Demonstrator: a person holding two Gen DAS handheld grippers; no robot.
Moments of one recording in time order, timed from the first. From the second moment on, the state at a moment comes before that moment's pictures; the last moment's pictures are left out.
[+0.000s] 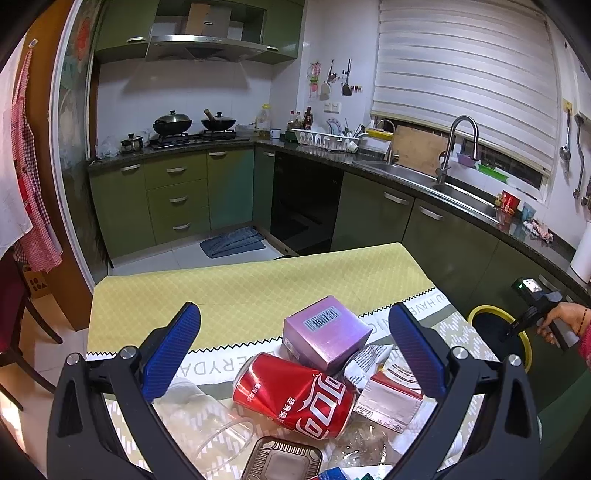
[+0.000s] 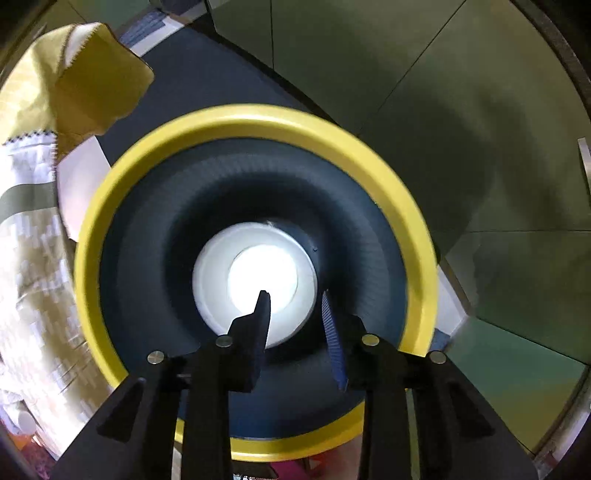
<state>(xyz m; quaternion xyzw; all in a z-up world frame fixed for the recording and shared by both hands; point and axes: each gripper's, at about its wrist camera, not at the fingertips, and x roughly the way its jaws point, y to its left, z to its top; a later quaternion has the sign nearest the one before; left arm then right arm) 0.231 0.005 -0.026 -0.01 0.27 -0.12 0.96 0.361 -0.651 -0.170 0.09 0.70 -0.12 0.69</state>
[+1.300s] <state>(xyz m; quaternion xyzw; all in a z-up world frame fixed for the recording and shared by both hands) 0.375 -0.090 -0.120 0.28 0.46 -0.38 0.75 0.257 -0.543 -0.119 0.13 0.62 0.03 0.78</state>
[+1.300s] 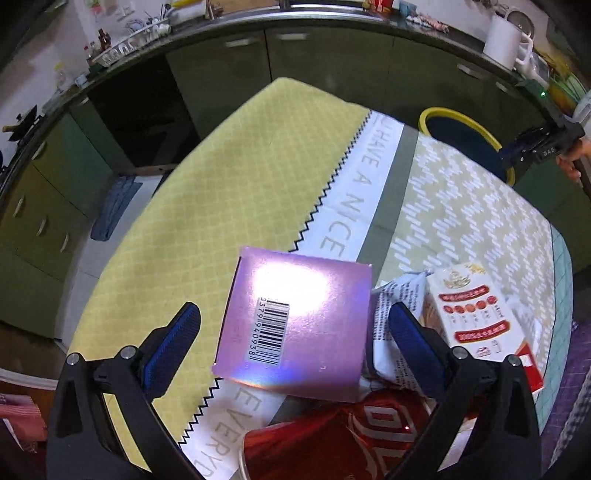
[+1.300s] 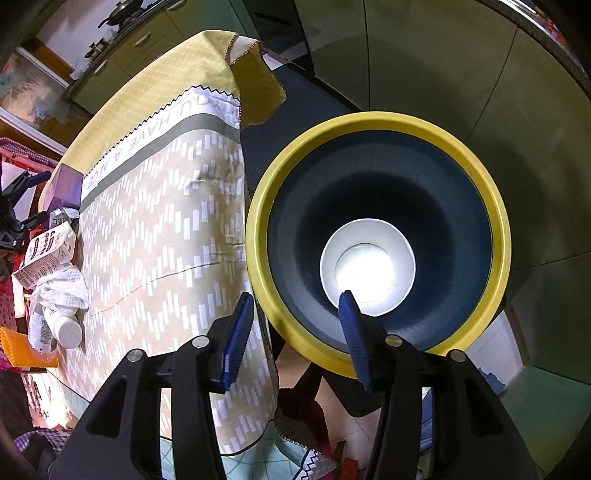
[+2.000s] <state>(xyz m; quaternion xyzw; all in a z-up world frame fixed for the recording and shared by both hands) 0.402 -0.072 -0.130 0.23 0.49 -0.37 0.75 0.250 -0.538 -0.140 0.14 0.62 0.04 0.77</state>
